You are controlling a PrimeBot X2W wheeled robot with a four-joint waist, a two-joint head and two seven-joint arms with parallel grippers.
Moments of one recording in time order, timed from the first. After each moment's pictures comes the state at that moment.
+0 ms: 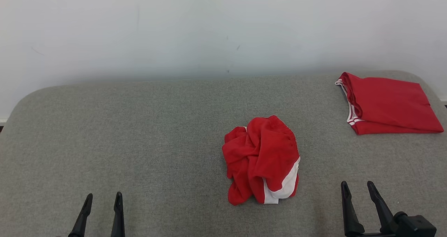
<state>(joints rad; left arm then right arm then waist) 0.07 0.19 -0.07 0.09 -0.29 -0.04 -0.26 0.08 -0.07 0.00 0.12 0.23 0.13 -0.20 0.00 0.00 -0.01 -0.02</state>
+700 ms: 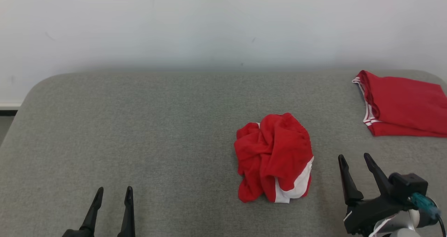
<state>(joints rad) 0.04 0.15 -0.08 0.11 -0.25 -0.05 -0.26 -0.10 -0.15 0.04 0.24 0.26 0.13 -0.11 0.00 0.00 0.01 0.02</state>
